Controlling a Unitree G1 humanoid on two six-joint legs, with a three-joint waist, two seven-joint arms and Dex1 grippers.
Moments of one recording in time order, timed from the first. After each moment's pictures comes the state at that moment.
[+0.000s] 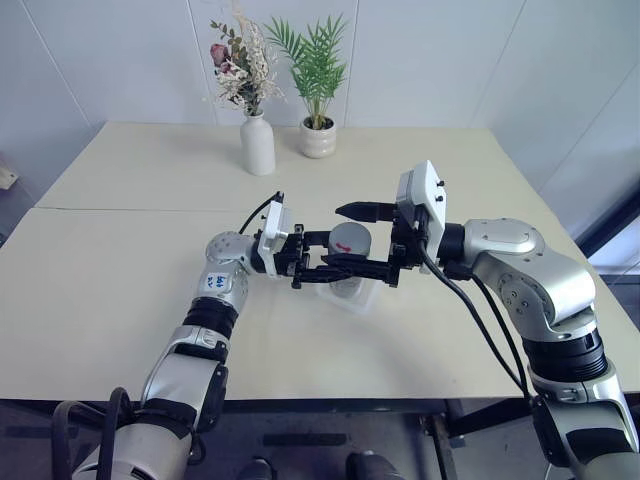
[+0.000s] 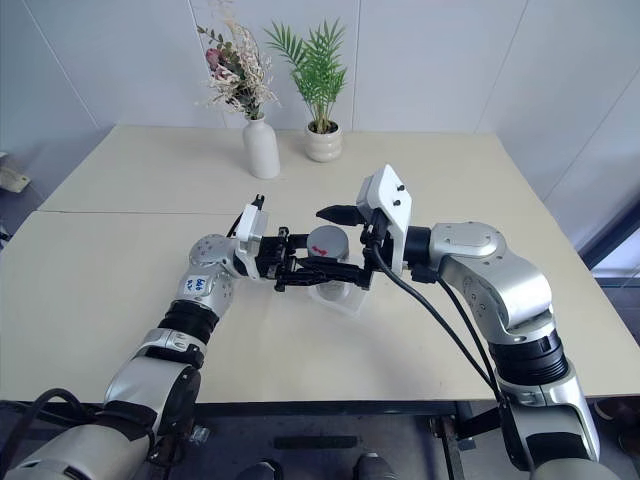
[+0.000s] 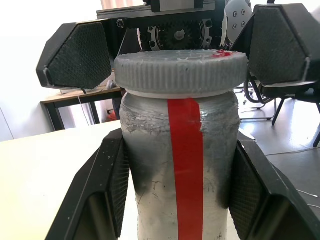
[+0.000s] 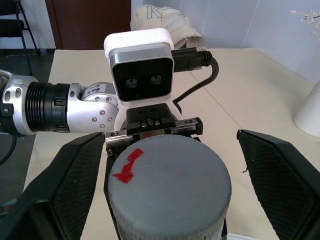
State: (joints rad) left arm -1.00 0.23 -0.01 0.80 -0.42 -0.22 -1.50; right arm -0.80 -0.56 0.08 -0.27 0.56 0.68 0.90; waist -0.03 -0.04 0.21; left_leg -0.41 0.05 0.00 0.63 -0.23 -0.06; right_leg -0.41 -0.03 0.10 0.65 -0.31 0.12
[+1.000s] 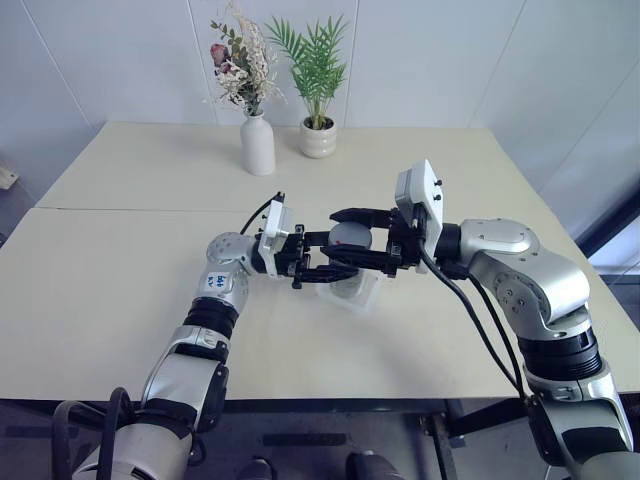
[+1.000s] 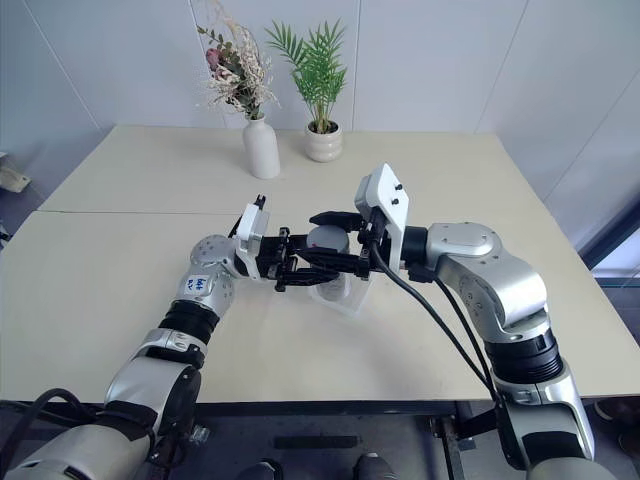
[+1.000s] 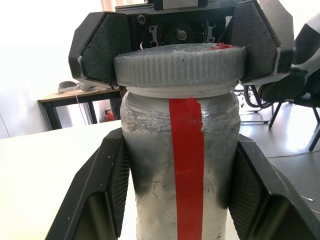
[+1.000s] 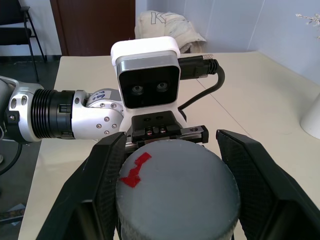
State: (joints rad) left arm -1.00 0.23 -0.01 0.80 -0.42 -0.20 -1.50; right arm -0.81 -0.55 0.08 -0.25 0.57 0.68 0.91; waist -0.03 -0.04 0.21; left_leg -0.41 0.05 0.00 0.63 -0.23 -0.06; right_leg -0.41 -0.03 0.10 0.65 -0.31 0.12
